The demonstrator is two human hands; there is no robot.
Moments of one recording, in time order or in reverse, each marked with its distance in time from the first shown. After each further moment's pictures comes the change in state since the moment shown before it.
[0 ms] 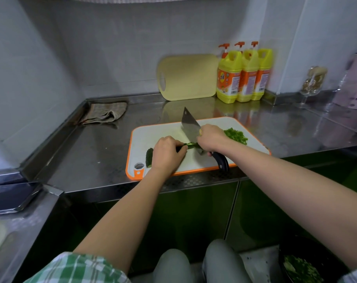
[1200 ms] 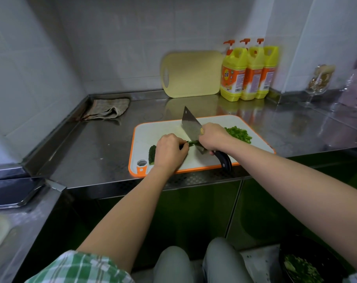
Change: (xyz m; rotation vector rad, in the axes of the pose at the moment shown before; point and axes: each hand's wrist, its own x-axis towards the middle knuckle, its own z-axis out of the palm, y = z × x) left_hand 0.000 0.000 0.002 0.037 0.017 0.000; right_hand 0.001 -0.003 0.003 -0.028 -0.001 -0.028
